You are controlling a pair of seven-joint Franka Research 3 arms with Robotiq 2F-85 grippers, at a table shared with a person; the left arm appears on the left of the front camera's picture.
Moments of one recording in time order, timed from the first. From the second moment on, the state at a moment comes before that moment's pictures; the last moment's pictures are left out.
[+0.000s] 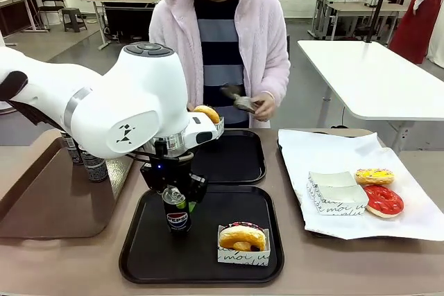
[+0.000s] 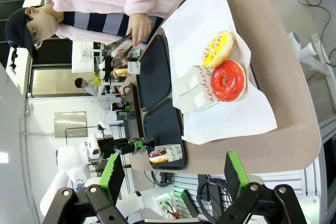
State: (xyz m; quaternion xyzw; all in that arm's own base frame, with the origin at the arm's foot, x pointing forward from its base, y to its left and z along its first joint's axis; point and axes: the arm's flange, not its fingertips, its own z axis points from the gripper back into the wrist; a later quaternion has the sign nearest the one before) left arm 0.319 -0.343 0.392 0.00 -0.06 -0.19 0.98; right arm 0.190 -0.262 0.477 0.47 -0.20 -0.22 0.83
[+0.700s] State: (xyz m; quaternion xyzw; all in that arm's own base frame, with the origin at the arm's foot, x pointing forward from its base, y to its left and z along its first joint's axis) left arm 0.316 -0.344 0.390 0.00 -0.06 -0.19 0.98; right arm 0.190 -0.262 0.477 0.47 -0.20 -0.22 0.83
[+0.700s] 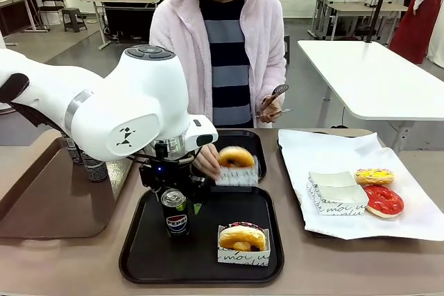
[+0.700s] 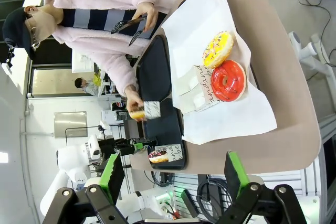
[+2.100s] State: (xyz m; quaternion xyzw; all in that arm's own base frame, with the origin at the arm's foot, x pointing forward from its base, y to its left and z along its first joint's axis) left arm 0.225 -0.212 0.511 -0.07 -0.09 -0.23 0.97; right arm 0.190 -0.262 0.477 0.47 -0.20 -0.22 0.83
